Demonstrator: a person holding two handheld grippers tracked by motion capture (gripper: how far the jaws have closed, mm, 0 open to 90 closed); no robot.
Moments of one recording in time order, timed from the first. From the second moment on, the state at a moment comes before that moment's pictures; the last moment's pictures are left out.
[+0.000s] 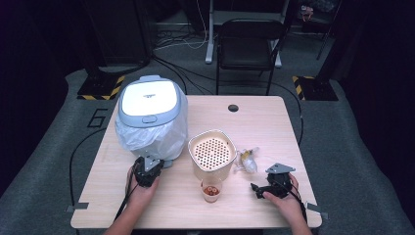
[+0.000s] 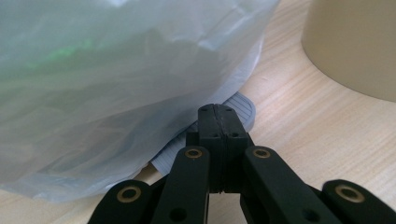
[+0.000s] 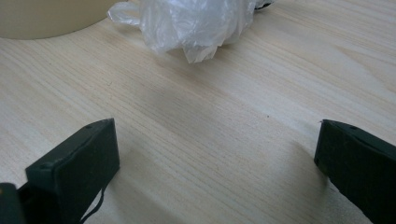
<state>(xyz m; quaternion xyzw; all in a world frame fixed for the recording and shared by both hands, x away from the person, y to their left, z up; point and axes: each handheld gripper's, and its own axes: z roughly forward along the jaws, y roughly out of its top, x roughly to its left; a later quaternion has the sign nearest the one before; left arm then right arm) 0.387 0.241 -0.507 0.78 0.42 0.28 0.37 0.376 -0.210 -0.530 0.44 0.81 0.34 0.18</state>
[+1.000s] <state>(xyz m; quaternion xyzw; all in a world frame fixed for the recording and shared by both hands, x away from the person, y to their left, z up) 0.382 0.236 -0.521 0.73 0.48 0.31 0.38 0.376 -0.210 -0.530 0.44 0.81 0.34 0.18</state>
